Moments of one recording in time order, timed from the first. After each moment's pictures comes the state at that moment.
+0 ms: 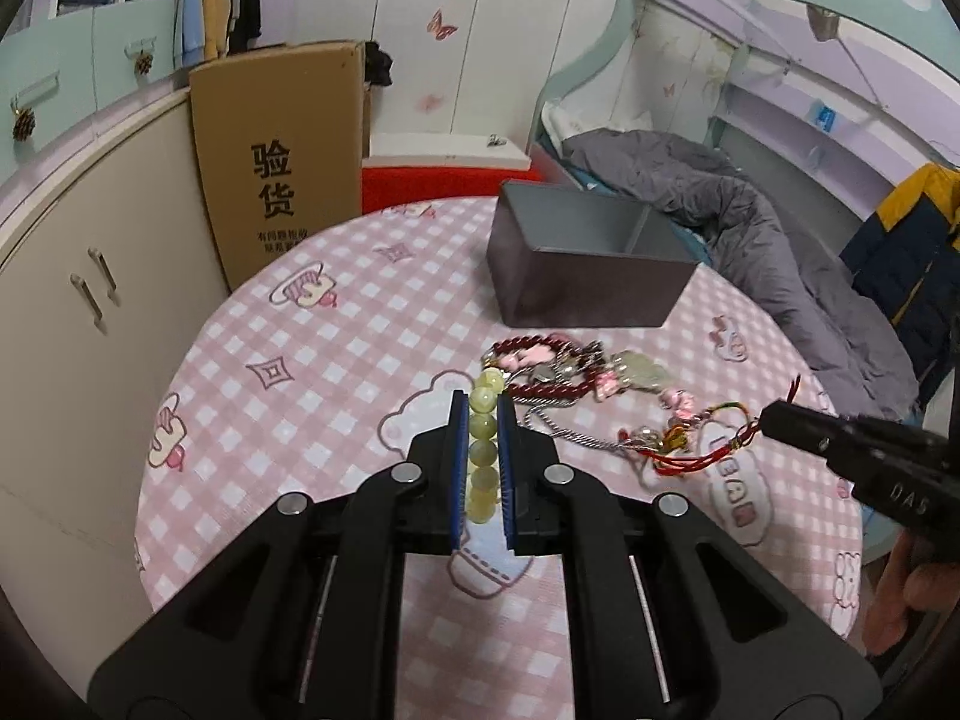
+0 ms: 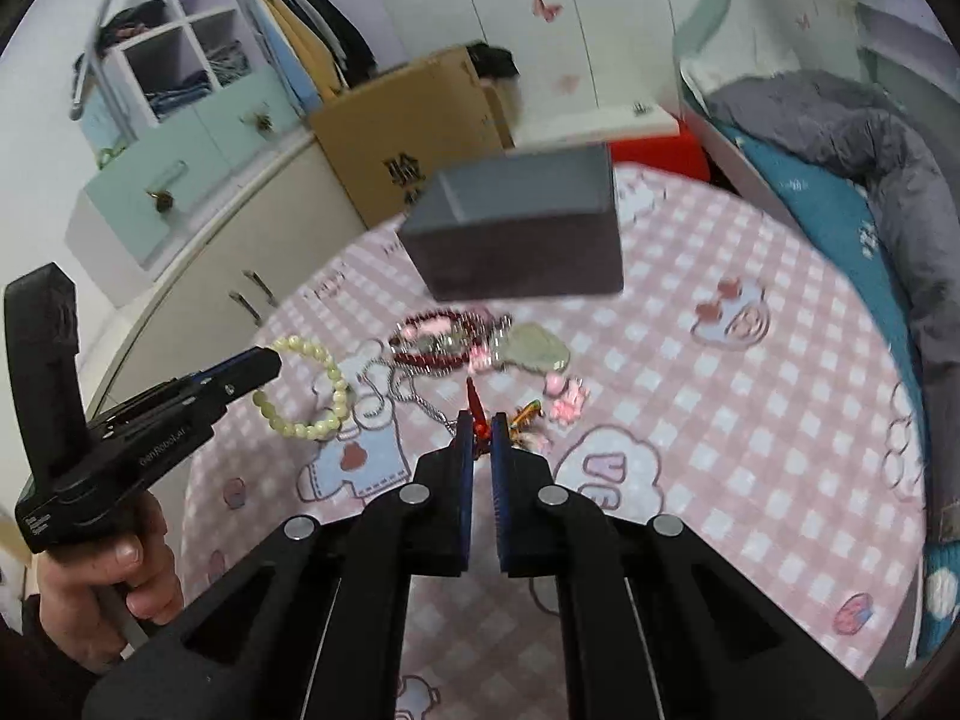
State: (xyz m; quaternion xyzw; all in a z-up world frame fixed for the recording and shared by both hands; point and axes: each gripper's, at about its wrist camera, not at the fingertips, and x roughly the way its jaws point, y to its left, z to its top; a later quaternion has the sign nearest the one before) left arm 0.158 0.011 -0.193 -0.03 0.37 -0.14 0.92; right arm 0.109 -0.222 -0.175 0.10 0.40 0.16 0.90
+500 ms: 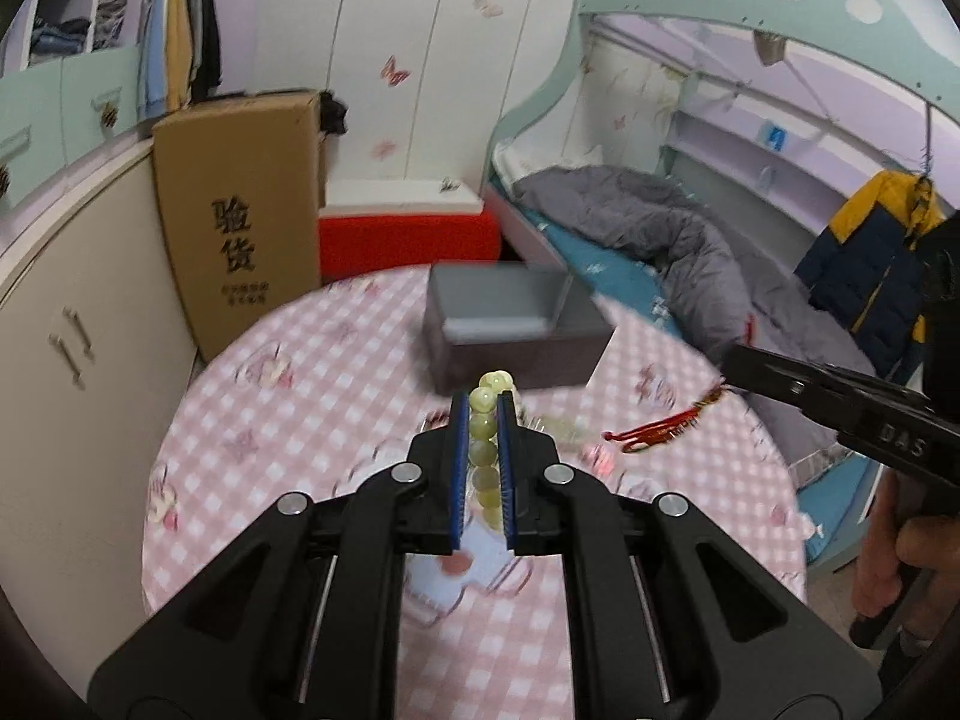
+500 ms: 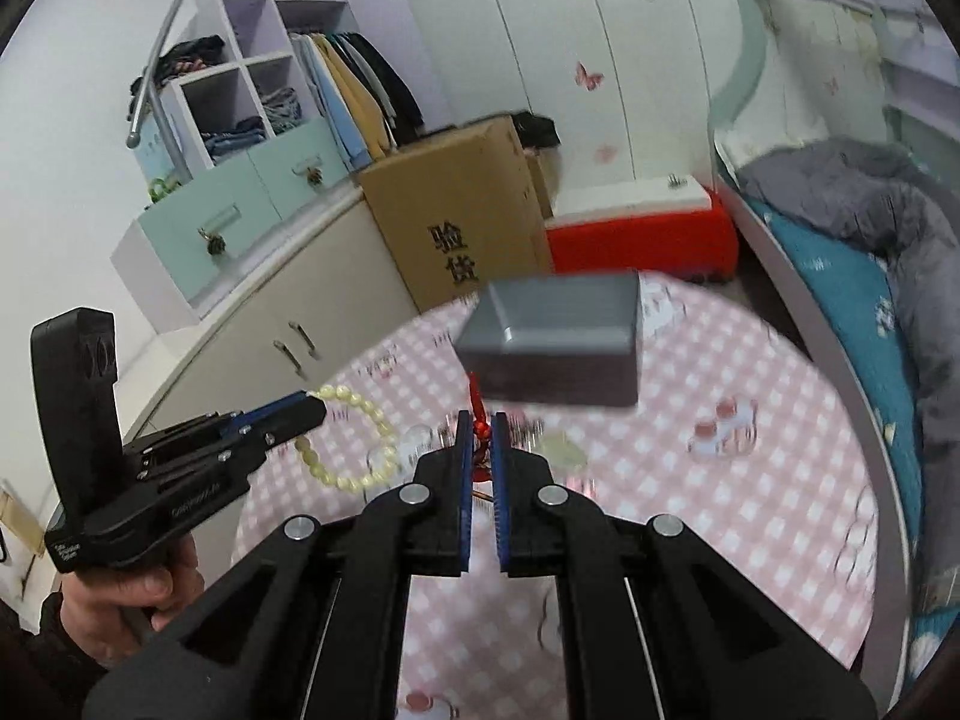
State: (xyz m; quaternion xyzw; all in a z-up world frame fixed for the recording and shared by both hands) left arm 0.156 -0.004 -0.142 -0.03 0.32 -0.19 0.93; right arm 0.123 -0.224 -0.107 0.09 0.33 0.20 0.92
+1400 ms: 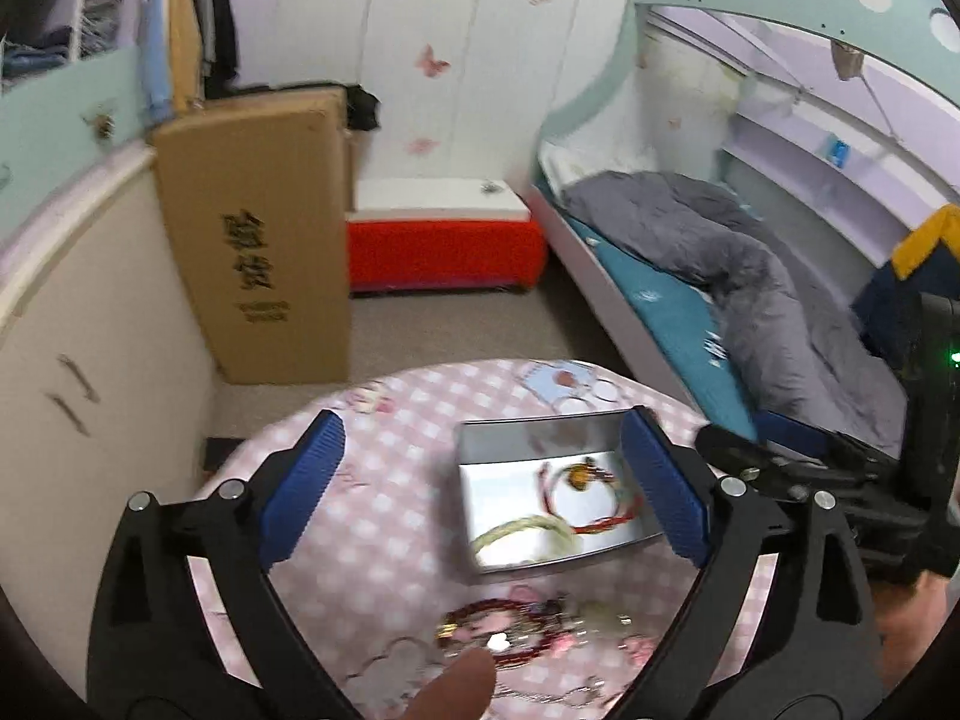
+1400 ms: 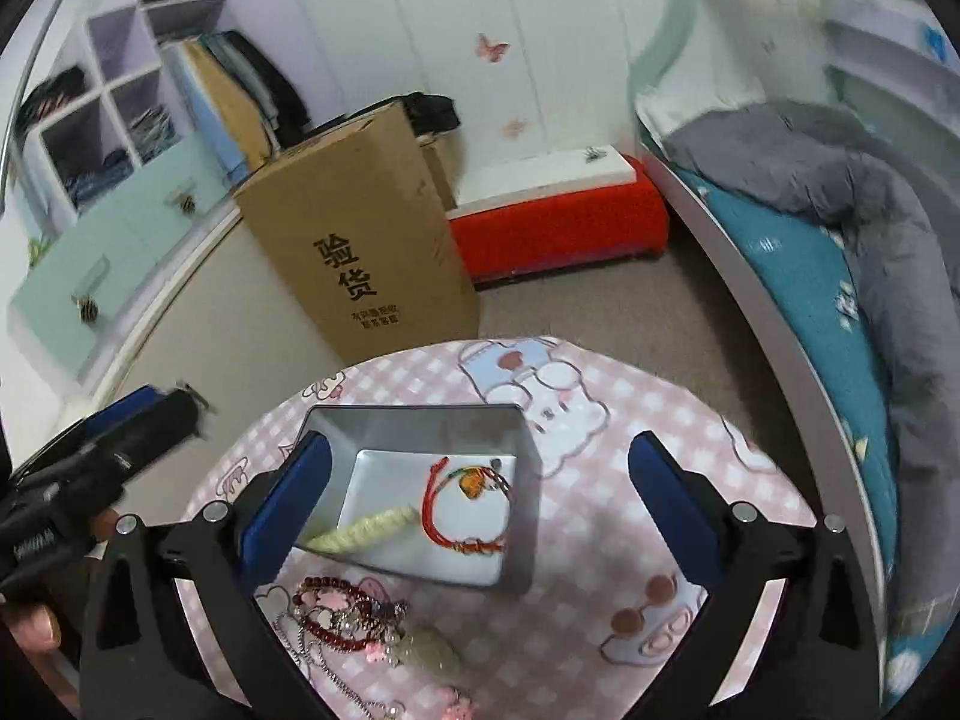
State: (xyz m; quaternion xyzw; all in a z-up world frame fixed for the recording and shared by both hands) left arm 0.301 -0.036 -0.119 -0.02 0.34 -0.12 0.93; right arm 0.265 -0.263 -0.145 0.13 0.40 0.07 0.91
